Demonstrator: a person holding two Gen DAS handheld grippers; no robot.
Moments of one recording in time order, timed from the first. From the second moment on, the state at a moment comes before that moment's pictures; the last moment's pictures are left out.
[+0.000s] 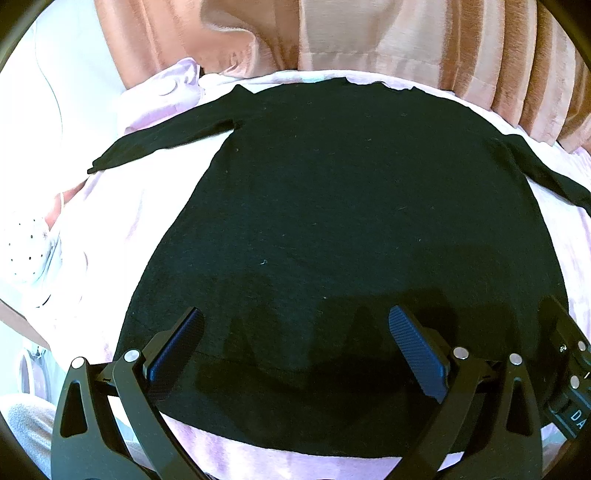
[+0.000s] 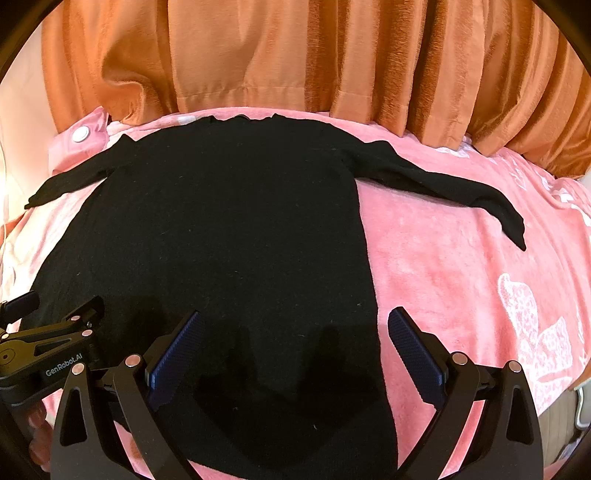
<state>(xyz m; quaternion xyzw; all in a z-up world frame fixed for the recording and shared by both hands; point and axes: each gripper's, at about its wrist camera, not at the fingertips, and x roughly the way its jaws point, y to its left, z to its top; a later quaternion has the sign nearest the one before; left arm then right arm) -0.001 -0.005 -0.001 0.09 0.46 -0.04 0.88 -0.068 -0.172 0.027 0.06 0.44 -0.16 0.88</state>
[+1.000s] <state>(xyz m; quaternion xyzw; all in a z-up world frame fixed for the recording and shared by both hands) 0.113 -0.089 0.038 0.08 0.43 -0.15 0.89 -0.081 -0.568 -0.014 0.45 0.40 -0.34 0.72</state>
